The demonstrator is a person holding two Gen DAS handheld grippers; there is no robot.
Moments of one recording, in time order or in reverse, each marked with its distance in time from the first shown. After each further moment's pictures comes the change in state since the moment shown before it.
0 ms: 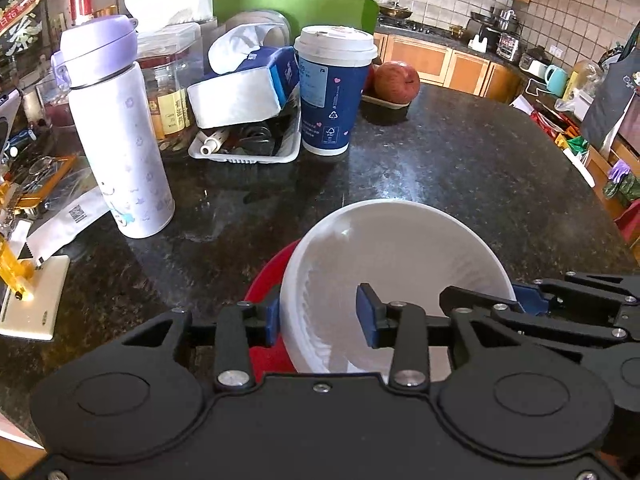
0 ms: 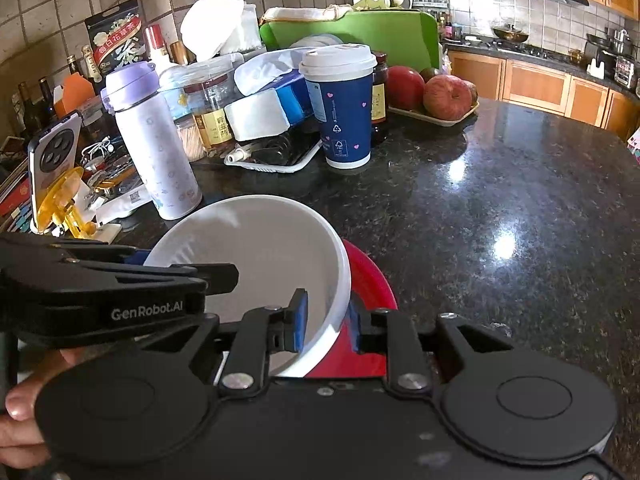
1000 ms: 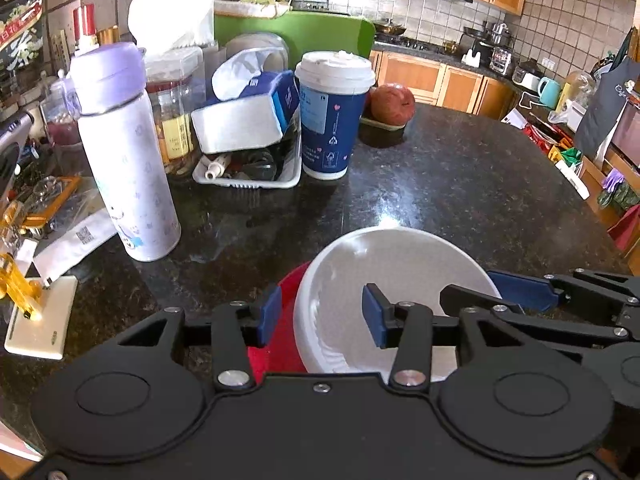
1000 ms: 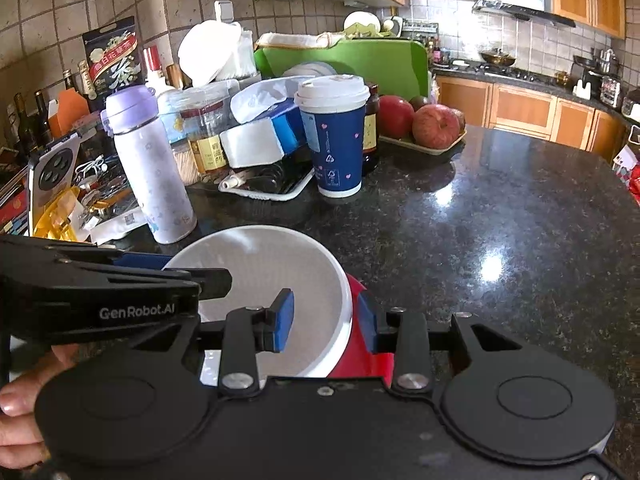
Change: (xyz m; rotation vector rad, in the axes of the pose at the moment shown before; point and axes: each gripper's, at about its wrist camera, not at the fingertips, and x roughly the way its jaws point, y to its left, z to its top) left arm -0.015 0.005 0.006 0.018 -0.062 -0.008; right arm -0.009 0.008 0.004 -0.003 -0.083 -0.051
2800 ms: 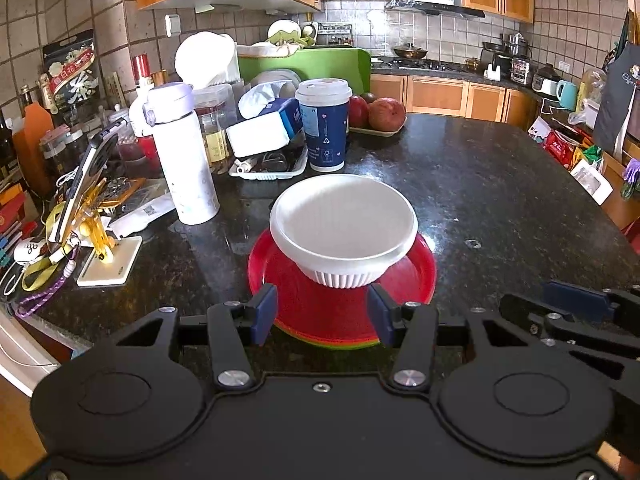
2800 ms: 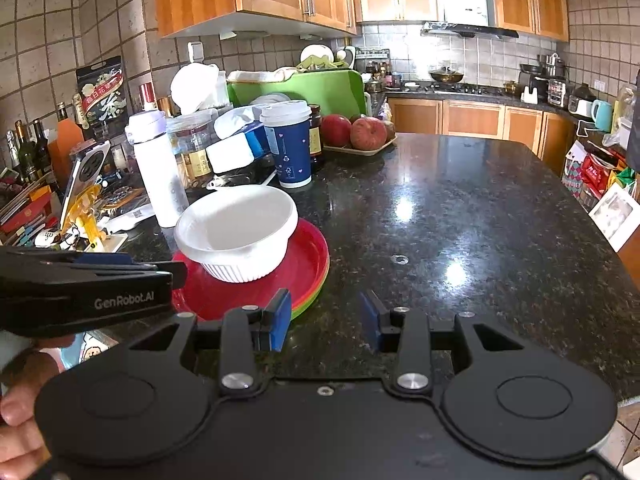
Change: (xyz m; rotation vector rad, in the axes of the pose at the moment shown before) left arm -0.084 -0.068 -0.069 0.034 -0.097 0.171; right arm -0.131 -0.012 -0.087 0.079 -0.100 -0.096
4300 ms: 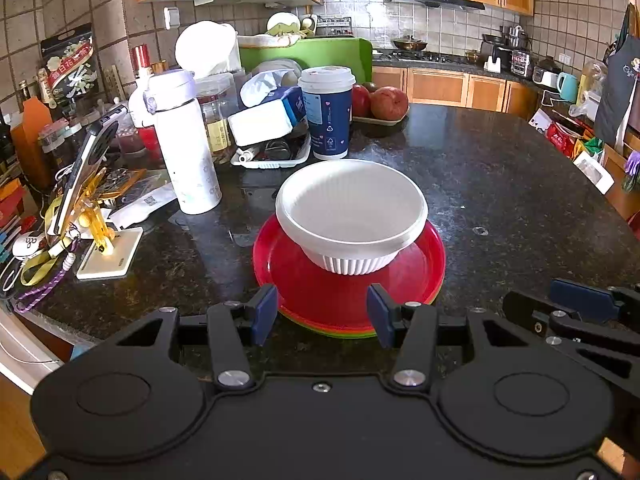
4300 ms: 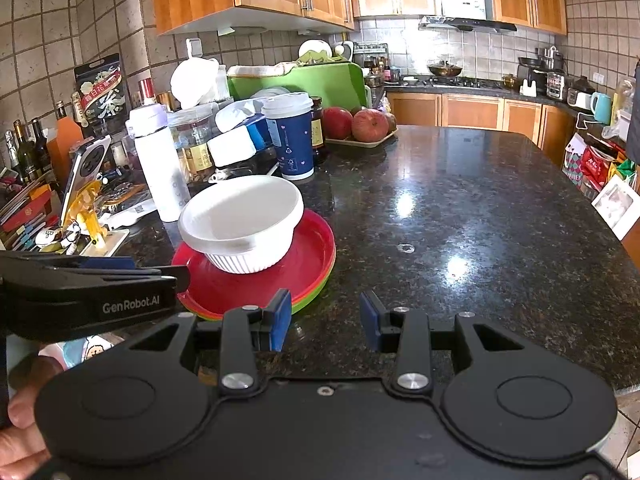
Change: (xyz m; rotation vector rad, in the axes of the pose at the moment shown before) left arm 0.005 0.005 -0.008 0.008 0.019 -0.001; right arm 0.000 0.002 -0.007 0.011 0.015 0.004
